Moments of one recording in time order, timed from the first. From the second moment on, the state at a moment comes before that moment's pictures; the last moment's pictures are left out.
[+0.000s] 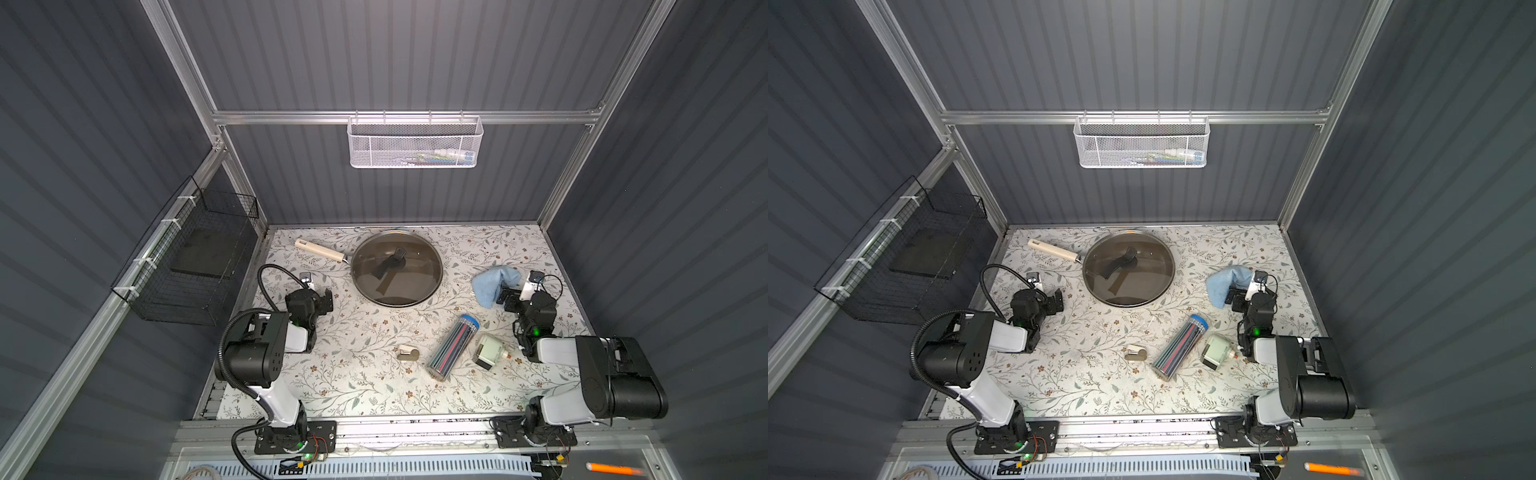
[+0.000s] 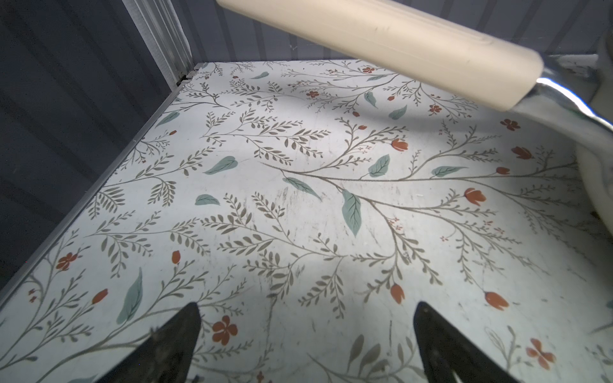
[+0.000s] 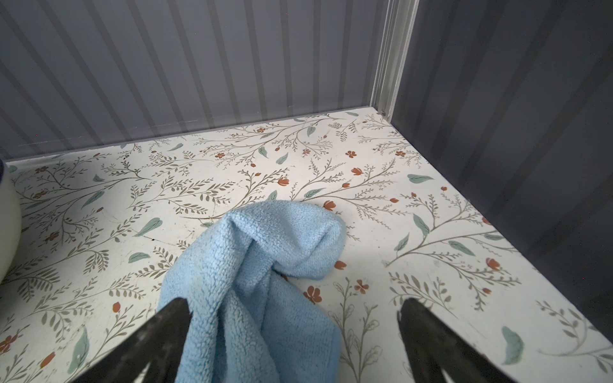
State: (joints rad) left arm -0.07 1.71 0.46 0.83 -0.16 0.01; right arm -0.04 1.46 0.31 0.89 0.10 0.07
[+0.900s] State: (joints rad) left arm -0.07 1.54 0.58 0.51 -0.15 0.01; right arm -0.04 1.25 0.36 0.65 0.07 0.07
